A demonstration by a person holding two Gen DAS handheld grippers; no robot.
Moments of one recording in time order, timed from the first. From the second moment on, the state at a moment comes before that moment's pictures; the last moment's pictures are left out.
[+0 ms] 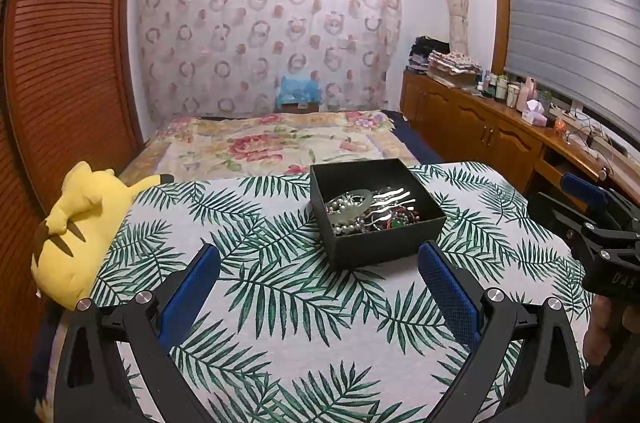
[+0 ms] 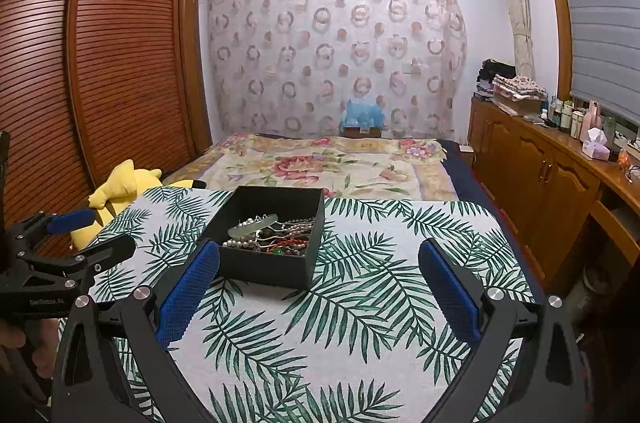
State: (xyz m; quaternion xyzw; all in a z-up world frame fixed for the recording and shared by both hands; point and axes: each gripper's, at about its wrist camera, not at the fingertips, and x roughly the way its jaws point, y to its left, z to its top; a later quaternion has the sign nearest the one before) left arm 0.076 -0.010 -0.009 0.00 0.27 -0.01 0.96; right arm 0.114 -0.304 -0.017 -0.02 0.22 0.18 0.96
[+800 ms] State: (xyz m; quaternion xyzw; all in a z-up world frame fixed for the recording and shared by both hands) left arm 0.077 -0.016 -0.009 -0.01 0.27 -0.01 0.96; right arm 0.113 -0.303 -0.018 -0.02 0.22 0.18 0.96
